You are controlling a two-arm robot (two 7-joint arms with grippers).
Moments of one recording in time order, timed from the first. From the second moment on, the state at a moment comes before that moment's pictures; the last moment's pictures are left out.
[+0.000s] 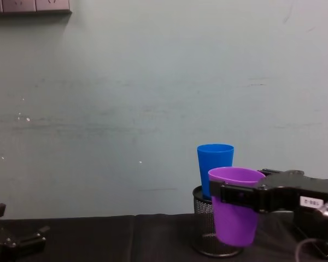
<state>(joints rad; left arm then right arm) -0.20 0.60 0.45 -1.41 -0.25 -0.12 0.03 0.24 0.43 -0.39 -1.59 0.41 0.10 0.39</state>
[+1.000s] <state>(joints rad) -0.20 0.60 0.45 -1.41 -0.25 -0.12 0.03 0.42 0.29 -0.37 -1.30 0.37 0.07 0.38</state>
